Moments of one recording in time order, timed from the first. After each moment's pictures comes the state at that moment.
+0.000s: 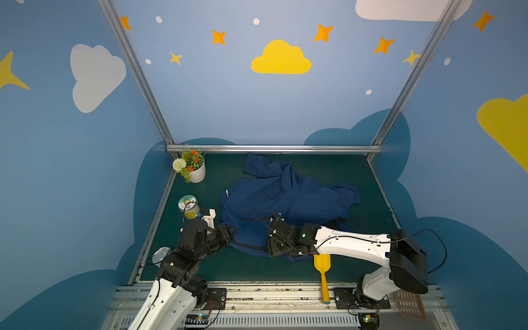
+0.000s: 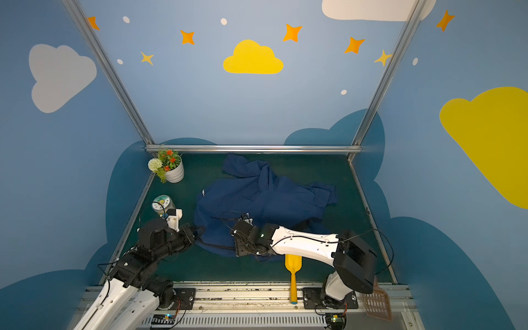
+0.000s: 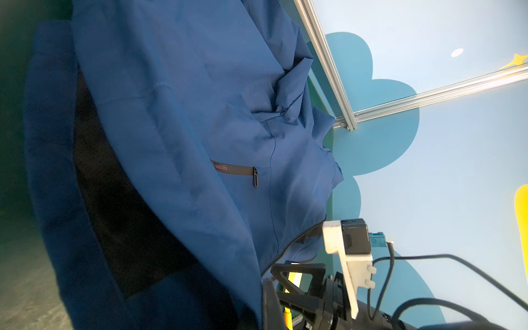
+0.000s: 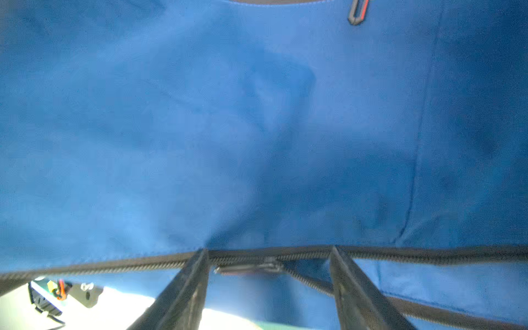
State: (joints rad) left arm -0.34 0.50 0.50 -0.55 0.33 -0.99; right arm 1.21 1.55 1.04 -0.58 0.12 0.82
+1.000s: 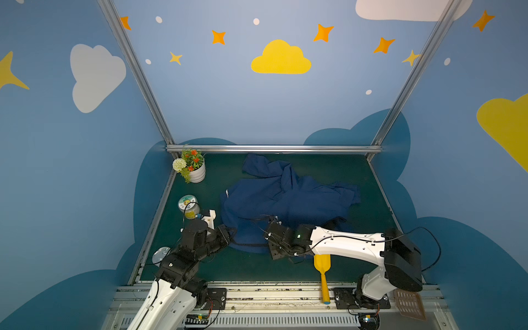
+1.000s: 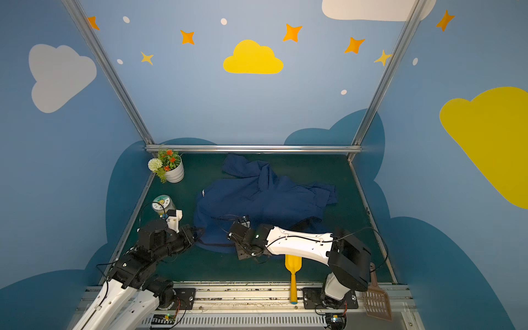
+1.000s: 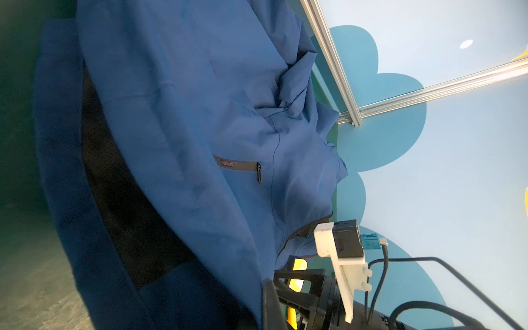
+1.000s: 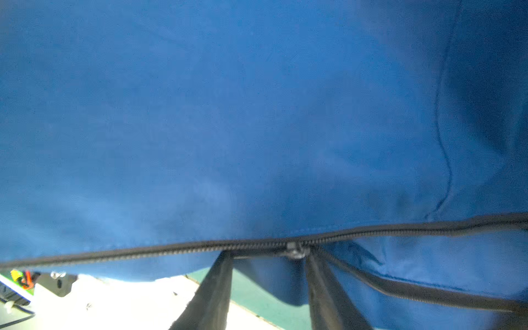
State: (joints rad) left arm -0.35 0.49 0.52 -0.59 0.32 -0.98; right arm 1.23 1.61 1.09 -0.69 0.14 0.82
